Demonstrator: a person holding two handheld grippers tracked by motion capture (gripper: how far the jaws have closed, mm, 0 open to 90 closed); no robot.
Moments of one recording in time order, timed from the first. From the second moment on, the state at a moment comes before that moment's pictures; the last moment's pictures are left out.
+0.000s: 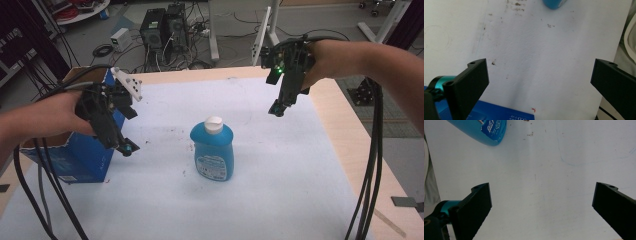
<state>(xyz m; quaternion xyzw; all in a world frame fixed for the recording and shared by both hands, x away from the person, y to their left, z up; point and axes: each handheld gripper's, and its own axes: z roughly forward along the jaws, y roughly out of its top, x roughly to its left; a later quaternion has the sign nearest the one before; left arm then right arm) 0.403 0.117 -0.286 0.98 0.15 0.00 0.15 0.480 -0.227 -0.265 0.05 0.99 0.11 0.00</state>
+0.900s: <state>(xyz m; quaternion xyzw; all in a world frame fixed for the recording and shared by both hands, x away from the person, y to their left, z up) 0.403 0.117 -0.287 0.98 0.14 0.00 0.15 0.457 -0.234 -0.269 0.08 0.99 0.13 0.01</state>
